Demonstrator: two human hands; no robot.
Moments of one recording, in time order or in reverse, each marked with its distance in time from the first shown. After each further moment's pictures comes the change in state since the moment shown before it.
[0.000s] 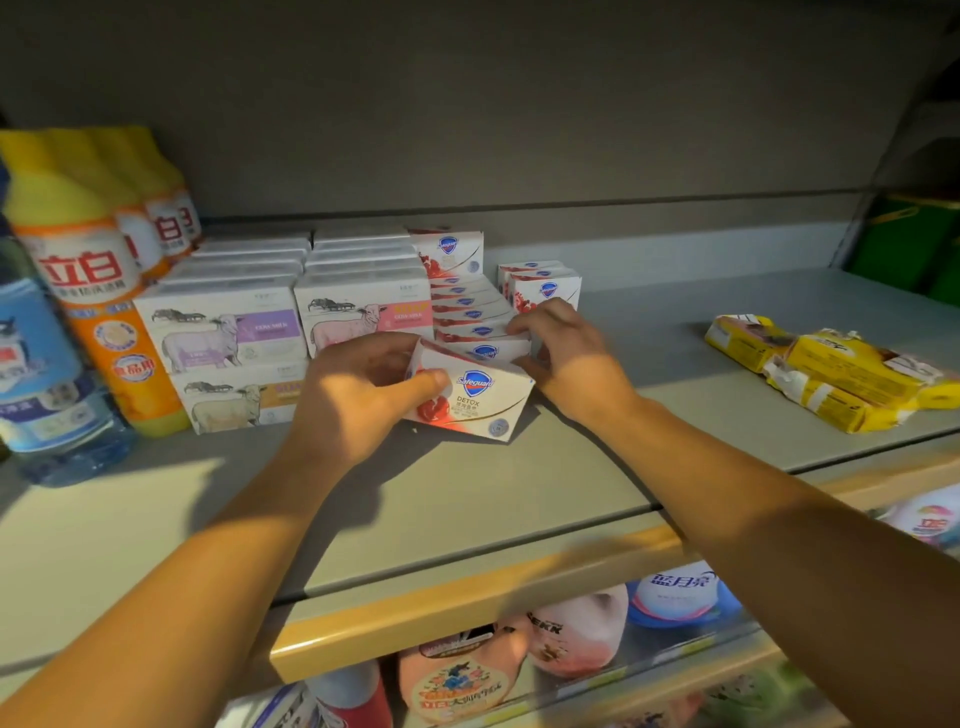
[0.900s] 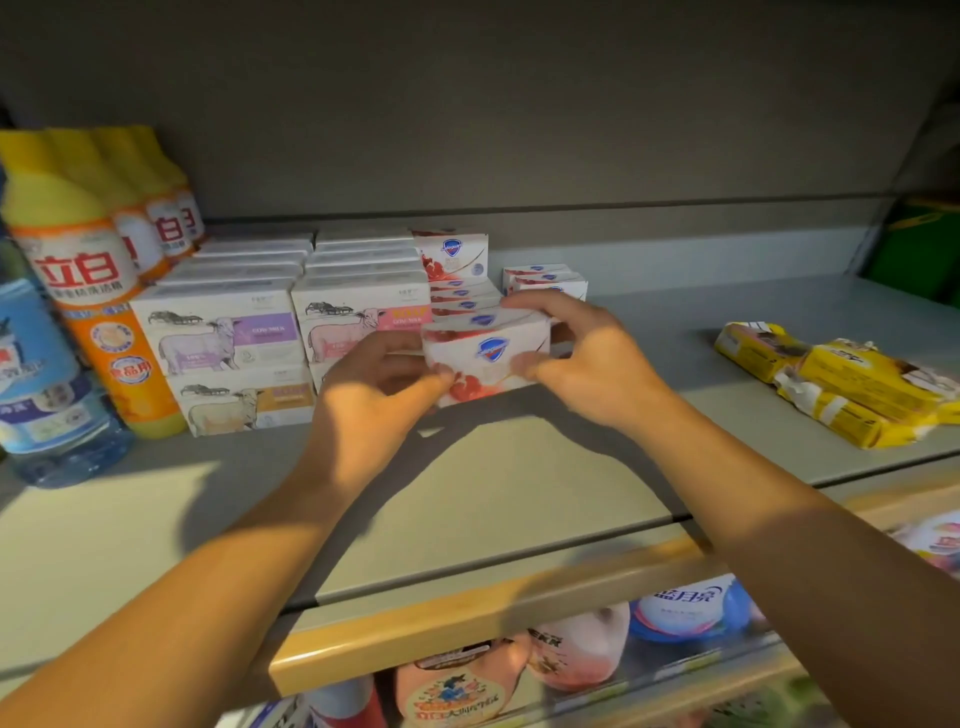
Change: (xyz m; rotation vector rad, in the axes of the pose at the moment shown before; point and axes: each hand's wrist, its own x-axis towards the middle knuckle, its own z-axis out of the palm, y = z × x) left_hand -0.003 -0.003 0.019 -0.093 0.152 -0.074; right_hand -0.006 -0.023 -0.033 0.565 -0.021 0.058
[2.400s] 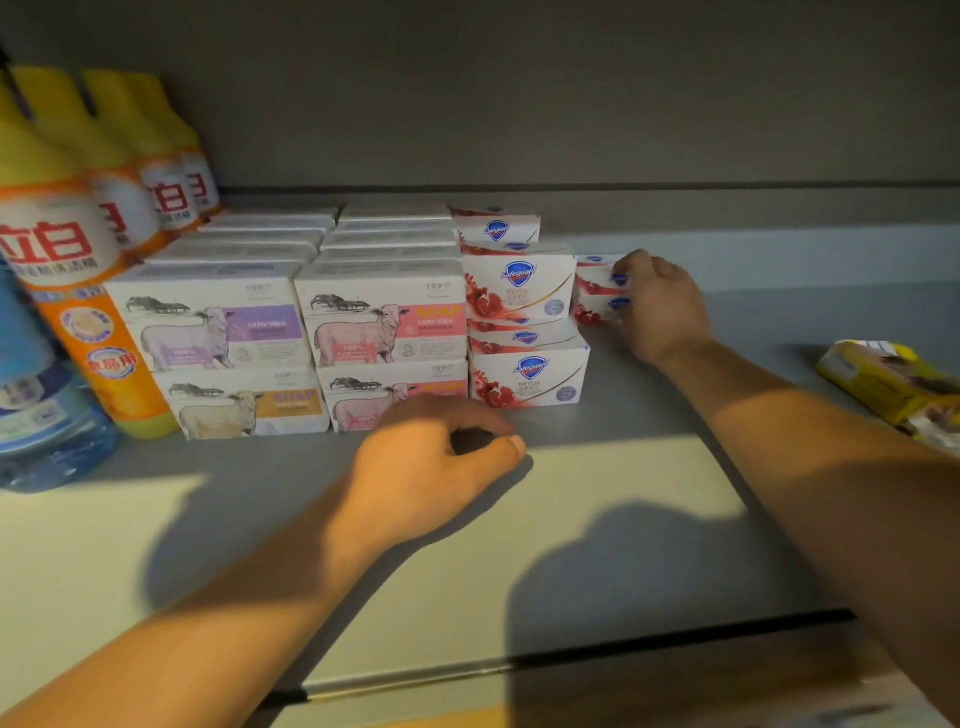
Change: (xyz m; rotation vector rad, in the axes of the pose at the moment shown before) left_hand 0.003 -0.010 0.013 0.616 -0.308 -0.009; right_hand 0.120 0.131 -0.016 -0.883 0.120 0.101
